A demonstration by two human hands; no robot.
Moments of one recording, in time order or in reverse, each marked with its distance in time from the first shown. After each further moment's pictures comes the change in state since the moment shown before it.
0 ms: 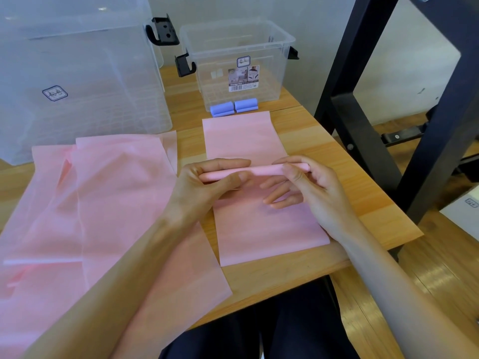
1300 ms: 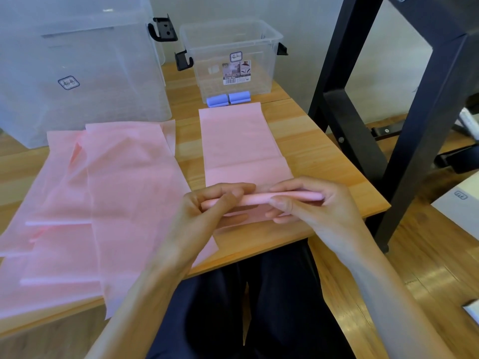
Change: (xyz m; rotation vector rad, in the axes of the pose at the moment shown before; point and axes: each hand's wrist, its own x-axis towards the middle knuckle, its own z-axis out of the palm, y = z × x) left_hand -0.092 0.000 0.035 -0.102 0.005 -0.083; right_hand -0.086 -0.031 0.001 0.019 0.002 0.040
